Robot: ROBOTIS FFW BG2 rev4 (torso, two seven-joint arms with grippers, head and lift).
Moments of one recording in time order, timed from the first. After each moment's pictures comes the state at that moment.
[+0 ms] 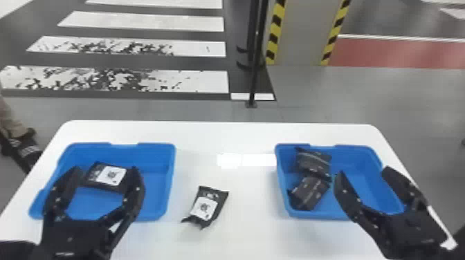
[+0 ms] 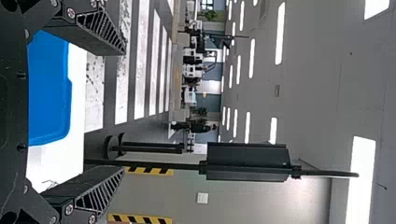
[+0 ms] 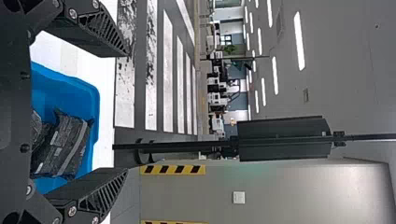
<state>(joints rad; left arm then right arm) 0.67 0.09 -0.05 -2.14 0.07 -0.21 0.05 0.69 -0.13 -0.17 -2.23 -0.25 0.02 0.20</state>
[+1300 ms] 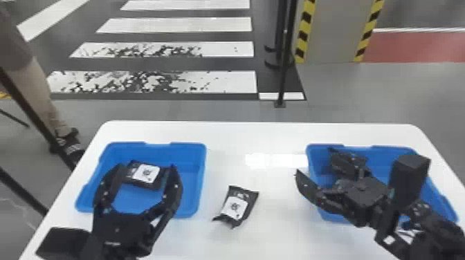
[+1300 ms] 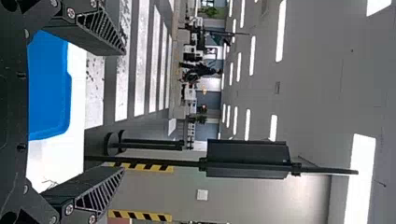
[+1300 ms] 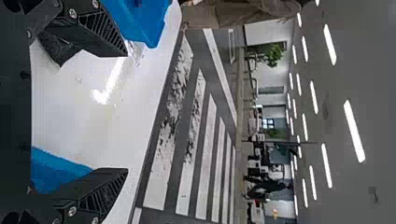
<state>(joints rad) 0.66 0.10 -0.06 -2.13 0.07 -0.21 0.05 0.31 -0.21 0.02 -2.03 -0.14 0.36 0.49</state>
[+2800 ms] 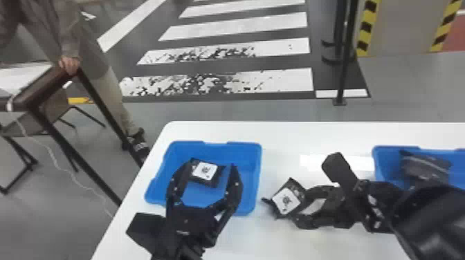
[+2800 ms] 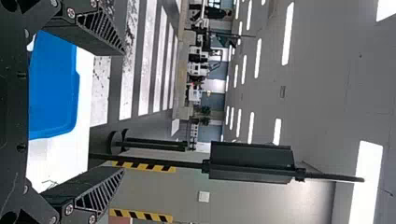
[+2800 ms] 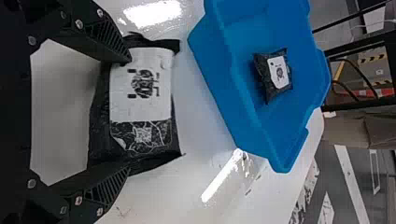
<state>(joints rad) 0.64 0.09 -0.06 -2.09 0.09 -0.21 0.05 -0.33 -0.27 0.66 -1.31 -0.12 0.55 0.64</state>
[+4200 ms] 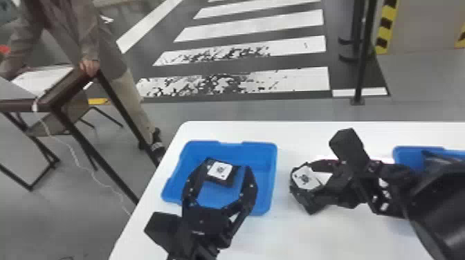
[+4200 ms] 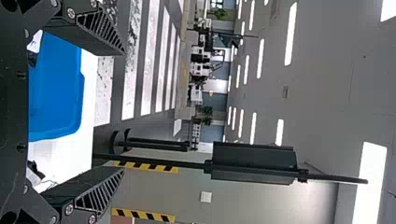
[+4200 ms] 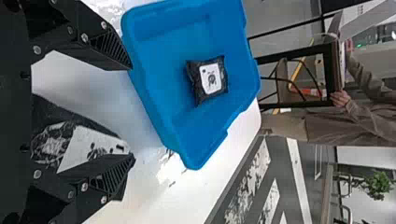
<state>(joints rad) 0.64 0.09 -0.06 -2.09 0.10 -0.21 0.04 -0.32 -0.28 0.64 -1.53 -0.15 0.57 0.52</state>
